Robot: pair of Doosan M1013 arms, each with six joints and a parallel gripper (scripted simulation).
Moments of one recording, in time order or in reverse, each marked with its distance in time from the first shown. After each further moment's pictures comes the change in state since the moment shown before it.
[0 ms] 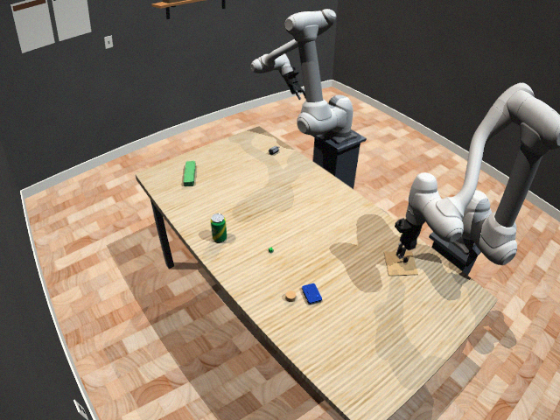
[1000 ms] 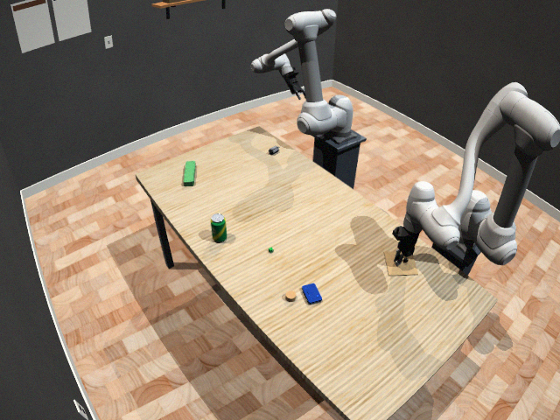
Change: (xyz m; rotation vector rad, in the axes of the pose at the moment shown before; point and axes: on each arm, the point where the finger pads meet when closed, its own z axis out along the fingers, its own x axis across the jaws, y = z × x) left arm 0.000 -0.001 0.040 0.000 0.000 0.001; right arm 0.000 0.000 0.000 0.000 0.000 0.000
